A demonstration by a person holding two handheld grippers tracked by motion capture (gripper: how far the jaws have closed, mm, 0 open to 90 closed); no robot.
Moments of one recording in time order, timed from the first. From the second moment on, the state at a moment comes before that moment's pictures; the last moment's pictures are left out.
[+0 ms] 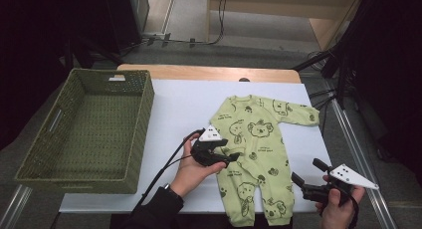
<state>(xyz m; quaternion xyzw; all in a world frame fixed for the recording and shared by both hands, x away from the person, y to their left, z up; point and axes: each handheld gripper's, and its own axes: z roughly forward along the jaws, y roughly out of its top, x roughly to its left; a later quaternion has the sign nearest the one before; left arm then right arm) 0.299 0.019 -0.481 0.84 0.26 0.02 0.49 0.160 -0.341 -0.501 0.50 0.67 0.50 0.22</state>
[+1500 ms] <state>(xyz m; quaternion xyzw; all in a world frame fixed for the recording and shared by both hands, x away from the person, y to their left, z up) 0.238 0.129 -0.482 0.79 0.30 0.10 0.53 0.162 -0.341 -0.504 0.51 0.68 0.48 0.23</state>
